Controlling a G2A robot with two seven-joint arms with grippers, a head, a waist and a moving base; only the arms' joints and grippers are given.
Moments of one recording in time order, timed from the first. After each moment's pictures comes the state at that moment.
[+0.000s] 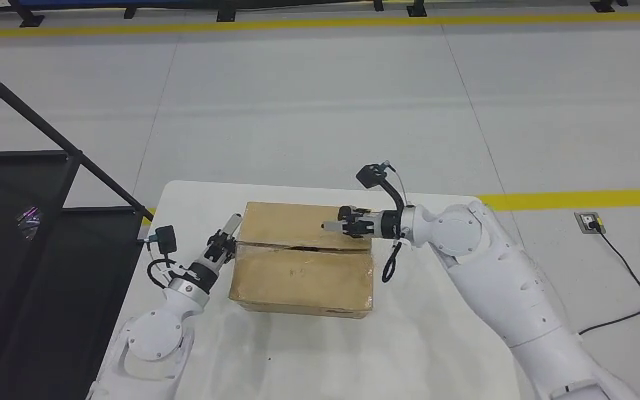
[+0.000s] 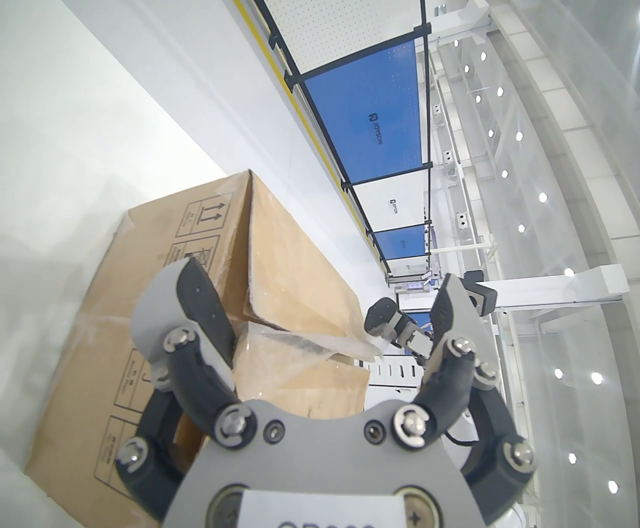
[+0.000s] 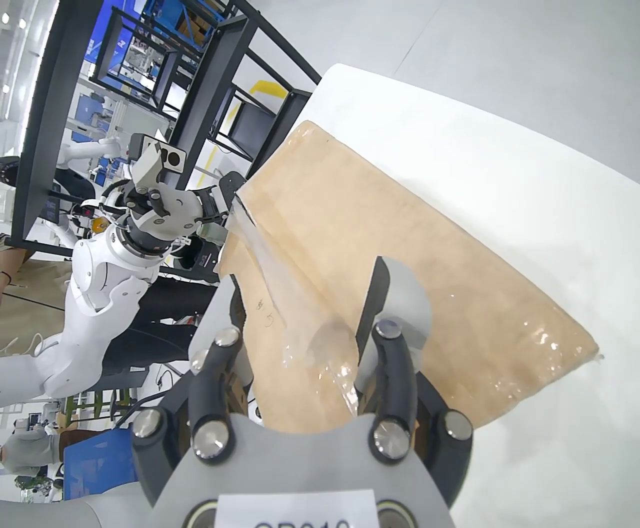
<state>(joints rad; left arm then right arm) 1.20 -1.22 -1.48 -1.67 0.04 0.01 -0.29 -0.44 -1.26 0.93 -1.10 -0.19 -0.40 0.90</state>
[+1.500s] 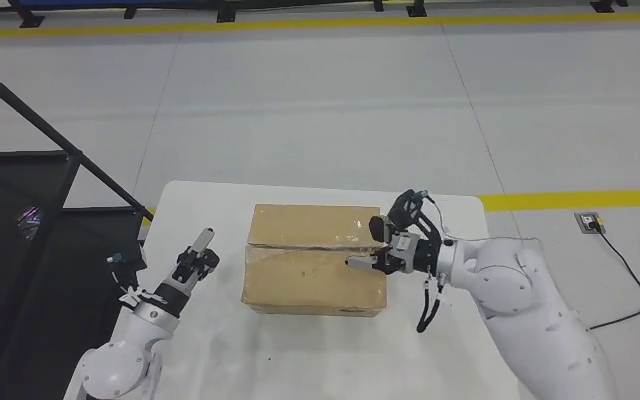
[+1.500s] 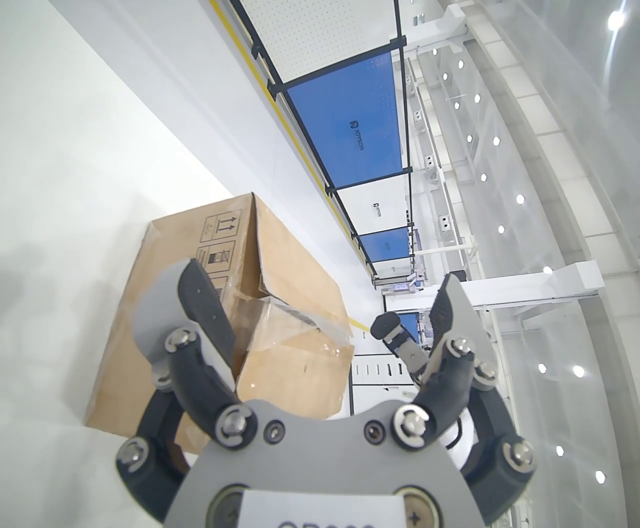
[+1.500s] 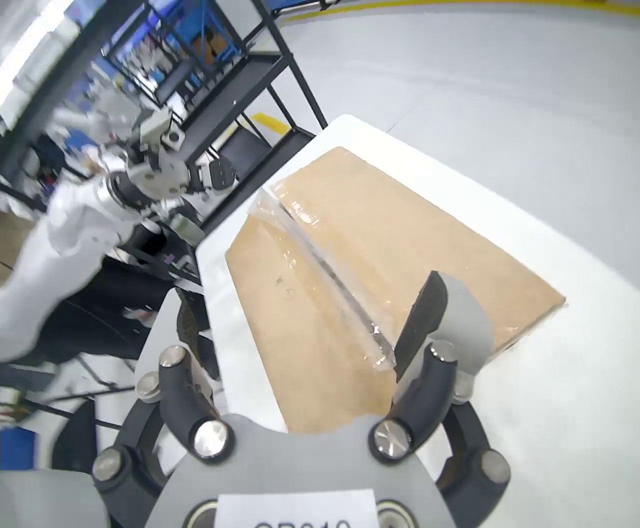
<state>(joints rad) 1.38 -1.19 -1.63 -1.85 -0.03 -0.03 -0.36 -0.84 -1.13 1.20 -1.67 -0.59 -0.56 0.80</state>
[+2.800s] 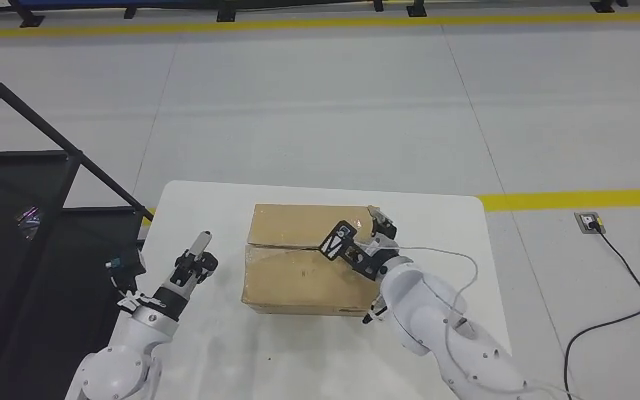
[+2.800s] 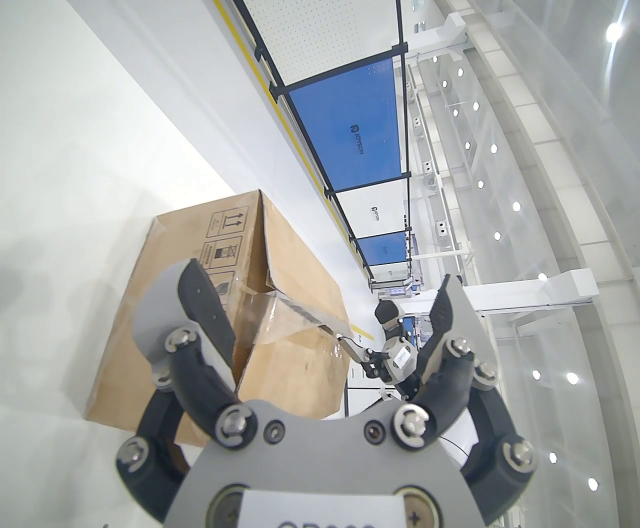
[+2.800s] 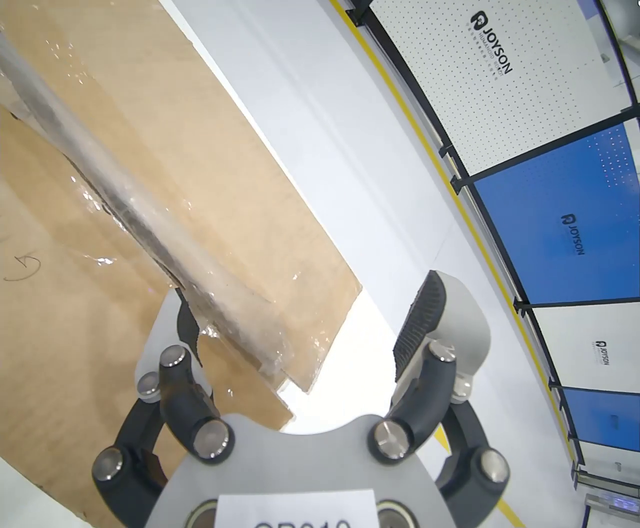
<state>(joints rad) 1.41 -1.19 -1.64 -1.84 -0.06 -0.04 -0.34 -0.79 -1.22 0.86 -1.74 -1.66 -0.13 0.75</state>
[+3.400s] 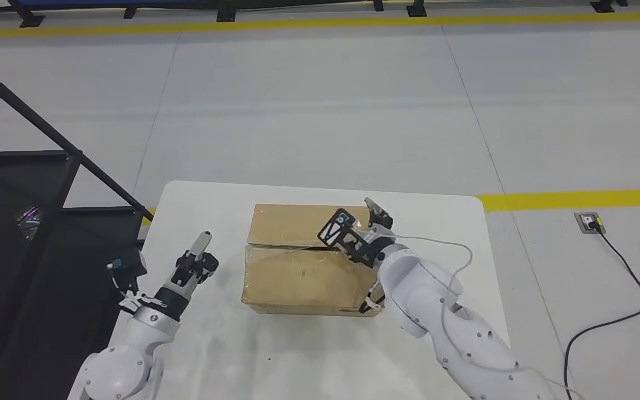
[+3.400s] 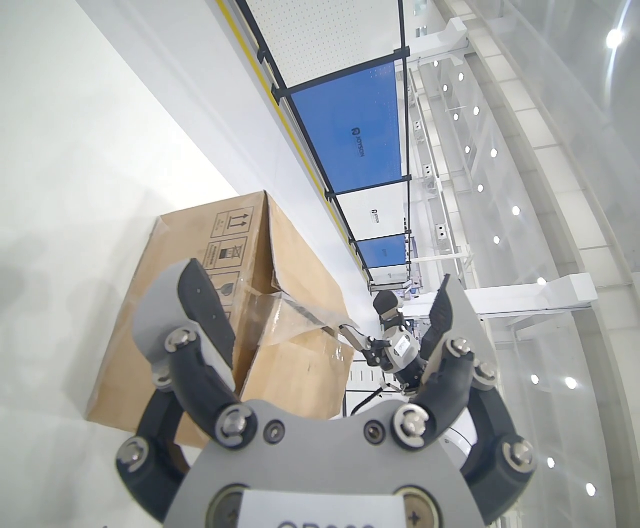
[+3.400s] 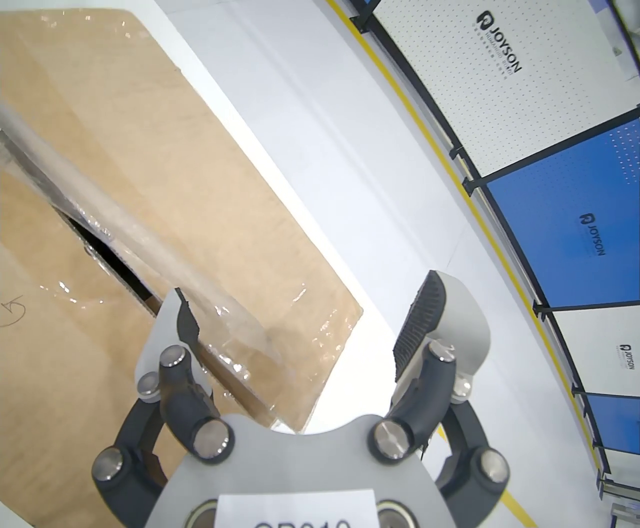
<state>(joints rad) 1.40 -1.19 -1.63 -1.83 -0.06 -0.04 -0.33 -0.73 -1.26 0.88 -1.64 -1.60 -0.17 0.74</state>
